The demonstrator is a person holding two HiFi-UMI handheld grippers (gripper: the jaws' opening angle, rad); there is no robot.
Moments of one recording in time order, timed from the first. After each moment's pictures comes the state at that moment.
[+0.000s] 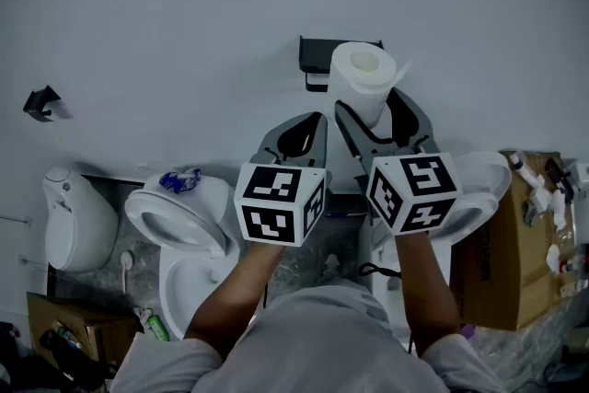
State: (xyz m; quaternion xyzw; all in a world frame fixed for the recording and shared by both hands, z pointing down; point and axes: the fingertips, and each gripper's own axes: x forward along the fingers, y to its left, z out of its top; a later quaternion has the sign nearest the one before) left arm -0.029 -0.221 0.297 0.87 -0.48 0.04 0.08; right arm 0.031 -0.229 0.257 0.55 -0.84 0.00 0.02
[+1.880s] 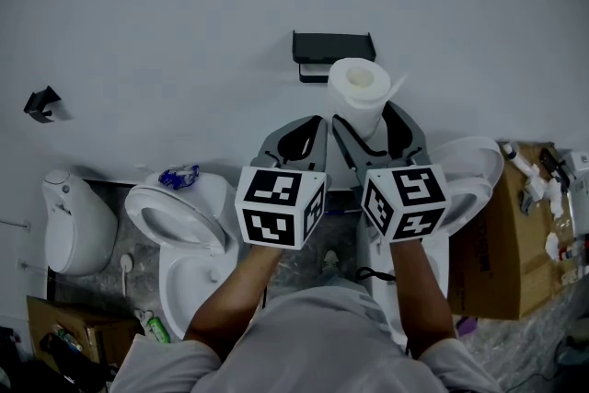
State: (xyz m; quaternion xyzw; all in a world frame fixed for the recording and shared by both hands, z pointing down) left arm -0.021 -0.179 0.296 0.88 -0.47 0.04 0.07; right arm 0.037 -0.183 0.277 0.56 -0.83 0.01 0.02
